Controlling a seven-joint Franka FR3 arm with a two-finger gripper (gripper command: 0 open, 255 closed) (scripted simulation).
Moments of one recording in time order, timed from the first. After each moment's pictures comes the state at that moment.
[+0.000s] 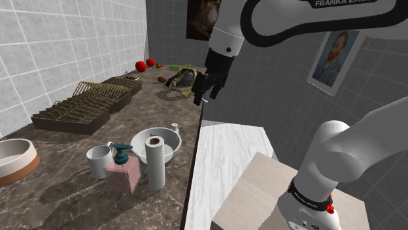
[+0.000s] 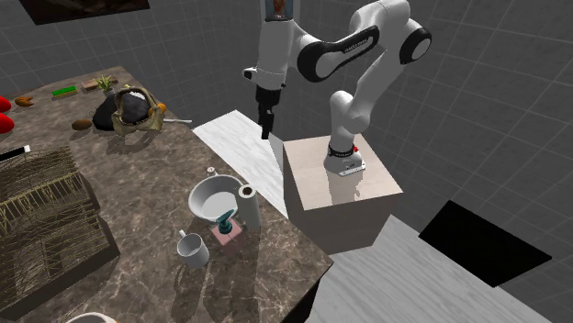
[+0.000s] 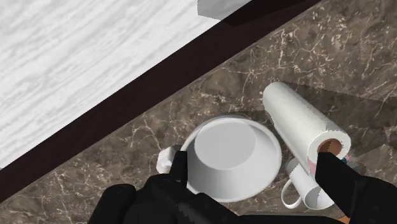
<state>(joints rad) 0.02 -0.62 0.29 -2.36 0.19 1.97 0.23</state>
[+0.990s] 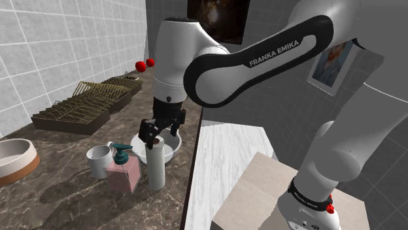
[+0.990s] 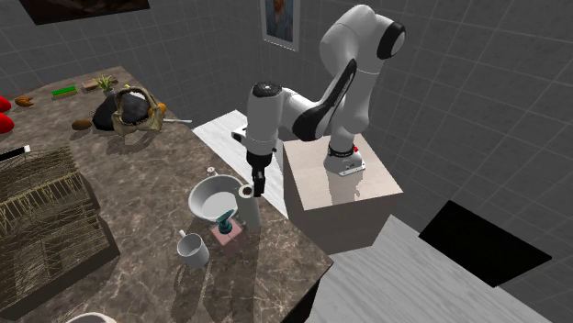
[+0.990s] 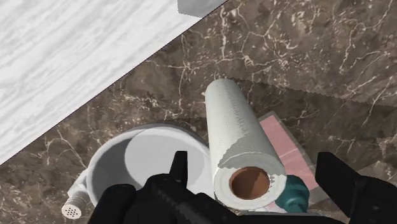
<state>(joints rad) -0.02 -0.18 0.62 -2.23 0.03 2.25 0.62</state>
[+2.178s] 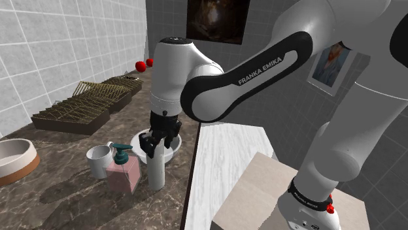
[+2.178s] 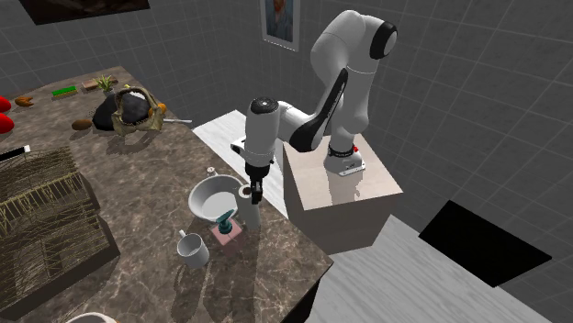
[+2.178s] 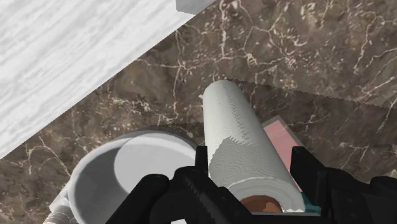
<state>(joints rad) -0.03 -0.09 0.64 -2.25 -0.04 2.35 0.67</state>
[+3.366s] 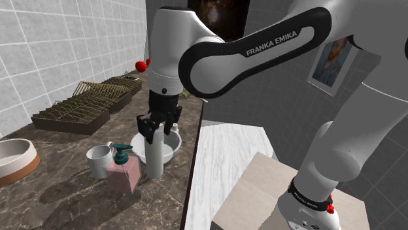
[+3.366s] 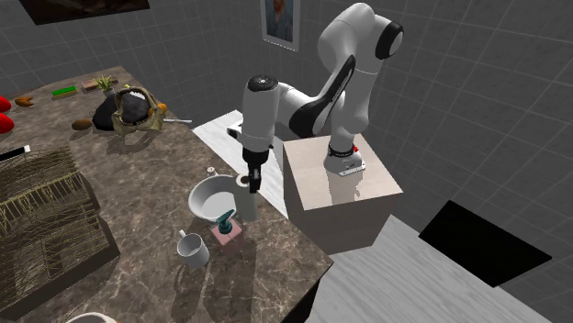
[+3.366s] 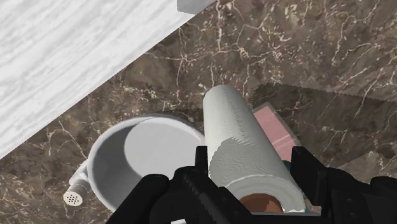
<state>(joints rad) -0.02 -0.16 0.62 -2.17 0.02 2.20 0.62</state>
